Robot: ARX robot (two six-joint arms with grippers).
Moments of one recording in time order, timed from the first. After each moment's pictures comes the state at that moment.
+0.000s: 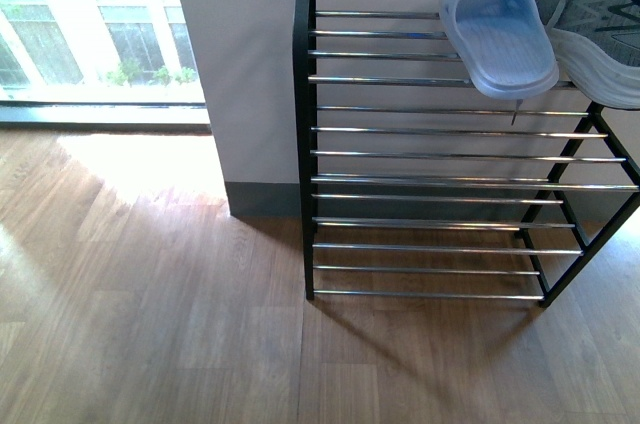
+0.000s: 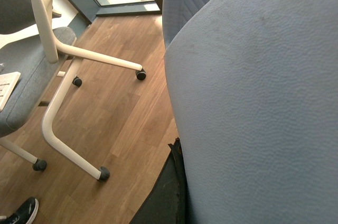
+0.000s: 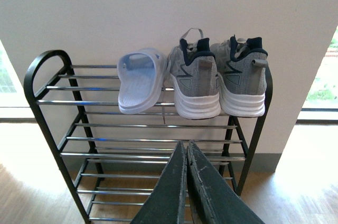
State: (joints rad) left arm 0.22 1.00 0.17 0.50 -0.38 0.29; right arm 0.00 0.38 0.02 0.38 0.00 0.00
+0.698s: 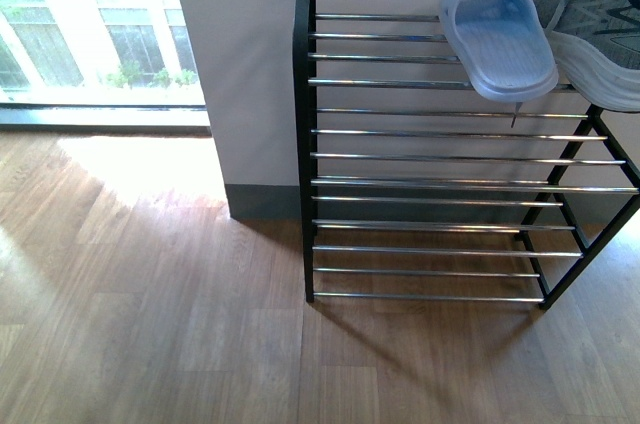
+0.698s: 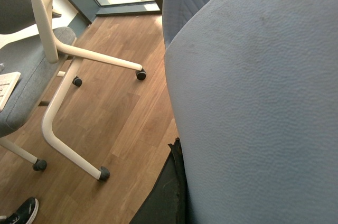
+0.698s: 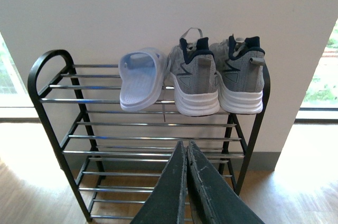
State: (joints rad) left arm 0.22 1.00 0.17 0.50 -0.38 0.29; right arm 0.00 0.18 0.02 0.18 0.00 0.00
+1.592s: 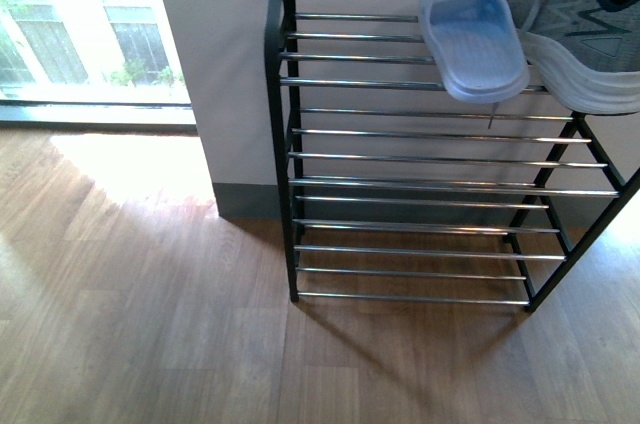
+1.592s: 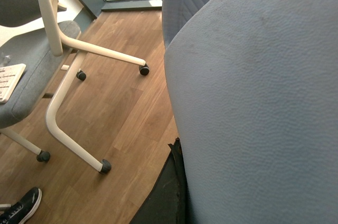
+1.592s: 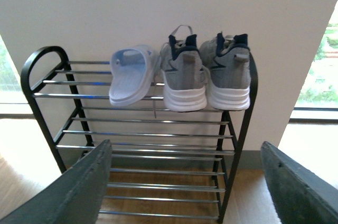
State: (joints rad) left arm 0.22 1.00 0.17 0.50 -0.38 0.29; right arm 0.00 0.01 0.02 0.00 0.00 0.00
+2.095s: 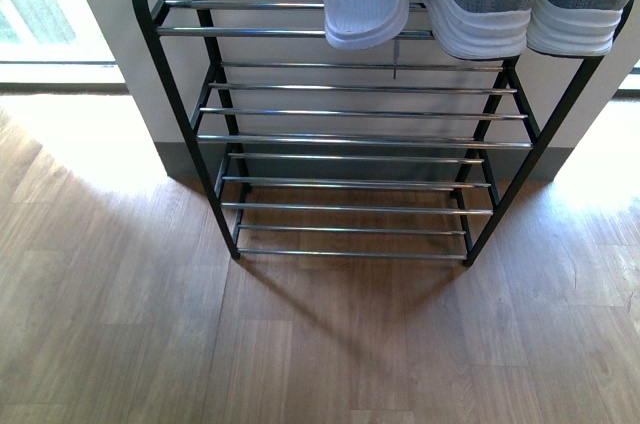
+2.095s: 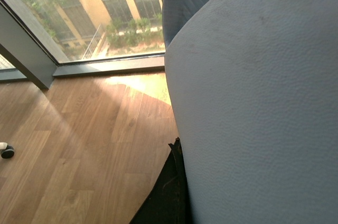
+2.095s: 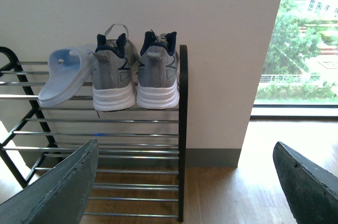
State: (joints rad) left arm -0.03 1.49 0.65 0.53 -0.11 0.21; right arm 0.00 0.00 0.02 0.00 0.00 0.00
